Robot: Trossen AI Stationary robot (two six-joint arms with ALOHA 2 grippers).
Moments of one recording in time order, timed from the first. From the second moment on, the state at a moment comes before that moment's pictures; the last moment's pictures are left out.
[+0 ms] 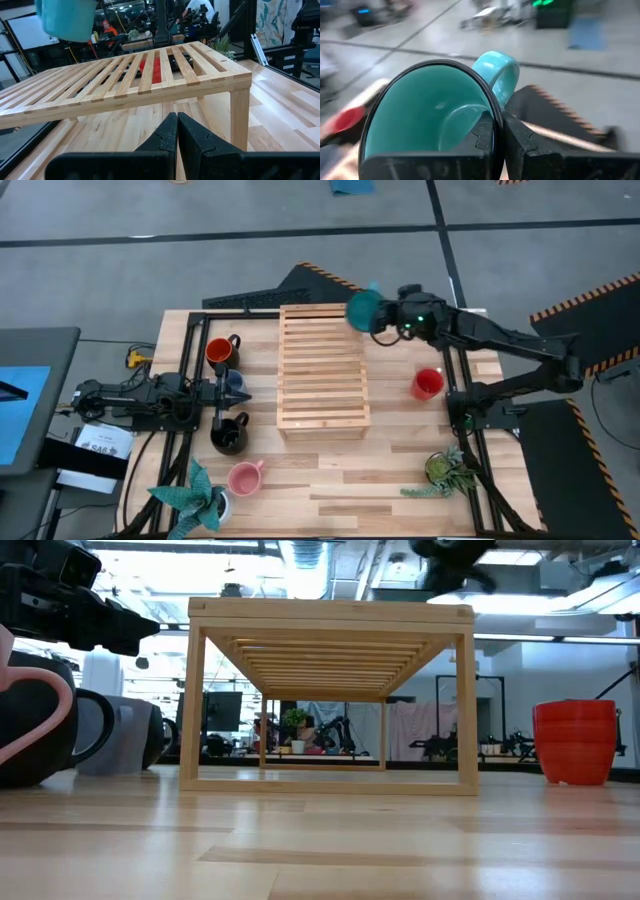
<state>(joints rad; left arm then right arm) -0.05 0.01 0.01 0.04 -0.09 0.17 -0.32 1.18 1.18 -0.44 0.61 0.52</state>
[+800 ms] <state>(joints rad) -0.05 0.01 0.01 0.05 -0.09 0.17 -0.41 1.48 1.39 -0.55 0.36 0.51</state>
